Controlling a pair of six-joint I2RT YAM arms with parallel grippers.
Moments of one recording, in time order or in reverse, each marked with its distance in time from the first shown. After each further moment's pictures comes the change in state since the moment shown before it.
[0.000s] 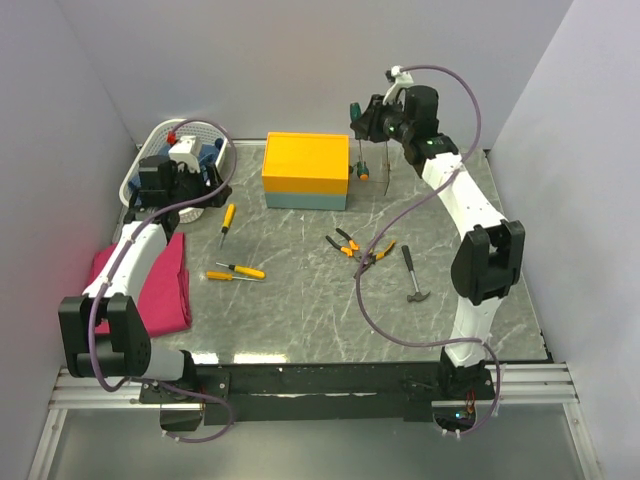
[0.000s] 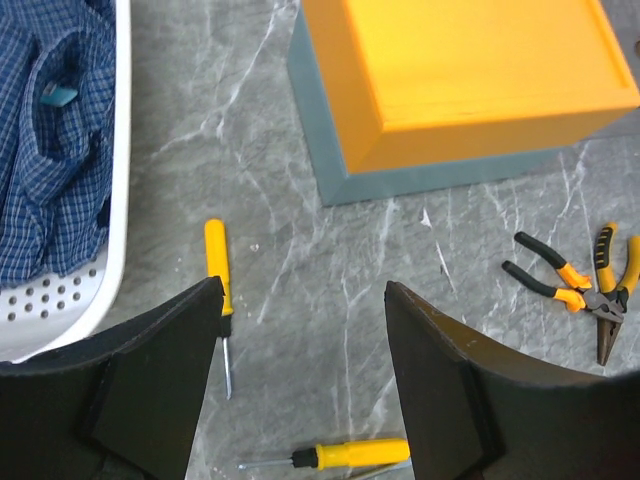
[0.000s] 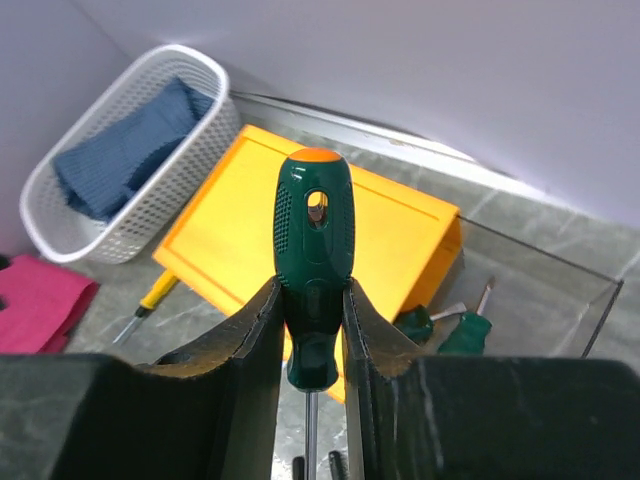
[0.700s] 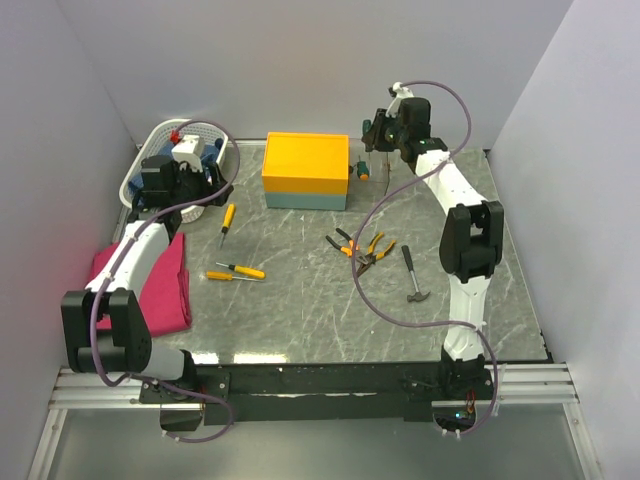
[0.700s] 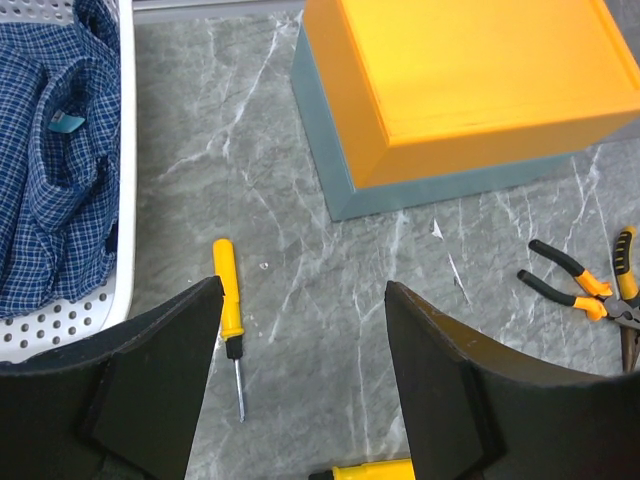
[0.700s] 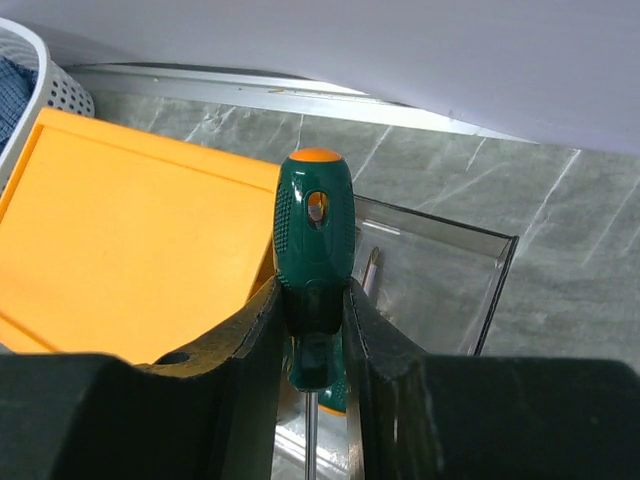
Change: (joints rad) left arm -0.007 0.015 -0.016 0.080 0.006 0.030; right arm -0.060 0.242 0.103 -0.038 0.118 0.007
